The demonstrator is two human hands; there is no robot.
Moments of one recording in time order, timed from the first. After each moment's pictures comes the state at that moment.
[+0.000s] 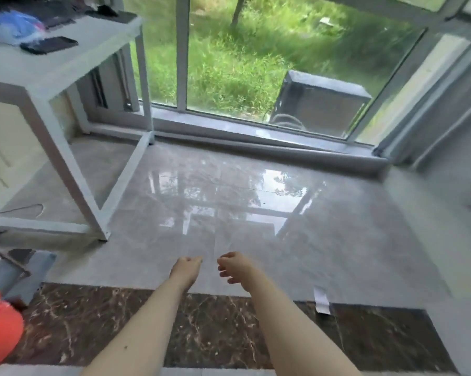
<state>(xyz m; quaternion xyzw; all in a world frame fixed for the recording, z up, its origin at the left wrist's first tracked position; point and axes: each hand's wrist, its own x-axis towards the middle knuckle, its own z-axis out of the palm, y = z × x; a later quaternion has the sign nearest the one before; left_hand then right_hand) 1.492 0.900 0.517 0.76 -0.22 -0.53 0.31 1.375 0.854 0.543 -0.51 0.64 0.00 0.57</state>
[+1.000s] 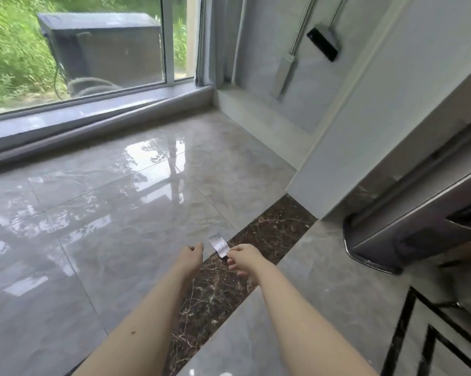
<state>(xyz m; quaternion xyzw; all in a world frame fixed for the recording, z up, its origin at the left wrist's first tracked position) 1.127 0.794 0.505 0.60 -0.50 -0.62 0.09 1.005 0.854 0.520 -0.21 0.80 -0.24 0.50</state>
